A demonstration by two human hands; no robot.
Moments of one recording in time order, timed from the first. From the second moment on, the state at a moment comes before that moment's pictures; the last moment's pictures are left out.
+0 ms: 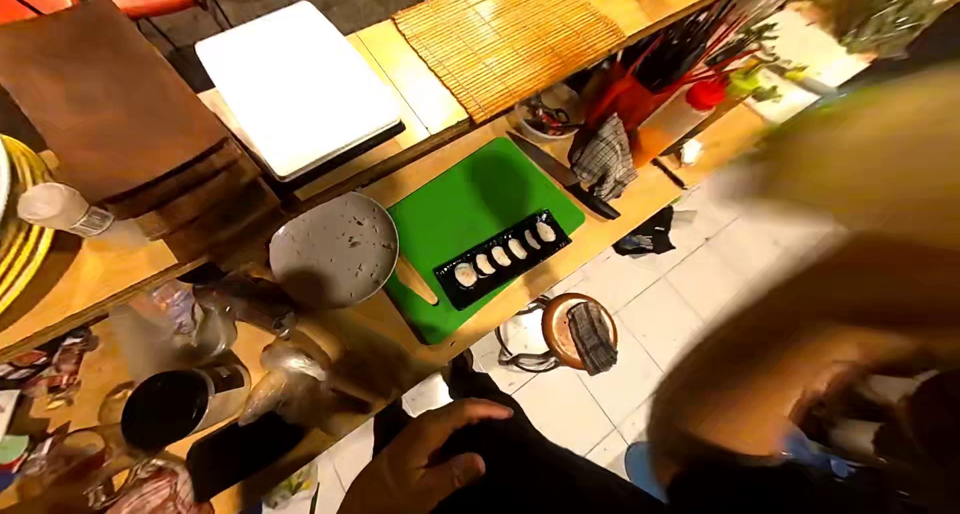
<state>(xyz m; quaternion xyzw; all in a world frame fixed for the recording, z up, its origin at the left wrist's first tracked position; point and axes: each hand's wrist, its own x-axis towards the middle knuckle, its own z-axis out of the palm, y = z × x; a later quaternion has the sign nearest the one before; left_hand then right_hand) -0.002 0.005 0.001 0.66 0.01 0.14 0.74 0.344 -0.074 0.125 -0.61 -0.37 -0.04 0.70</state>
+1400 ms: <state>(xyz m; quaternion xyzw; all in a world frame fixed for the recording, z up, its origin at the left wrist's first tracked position) -0.199 0.088 0.014 0.63 0.08 0.11 0.77 0.246 0.096 -0.016 -0.60 -0.35 0.01 0.72</state>
